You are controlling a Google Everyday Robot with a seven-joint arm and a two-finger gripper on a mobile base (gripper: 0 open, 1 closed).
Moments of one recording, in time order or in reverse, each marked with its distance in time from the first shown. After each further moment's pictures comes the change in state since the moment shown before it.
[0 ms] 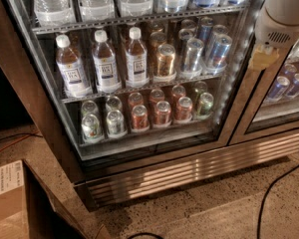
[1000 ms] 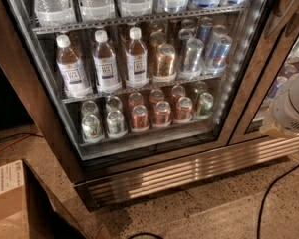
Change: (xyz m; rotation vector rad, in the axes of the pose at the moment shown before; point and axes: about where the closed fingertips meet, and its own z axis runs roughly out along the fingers) arm 0.057 0.138 0.018 0.014 -0.040 -0.024
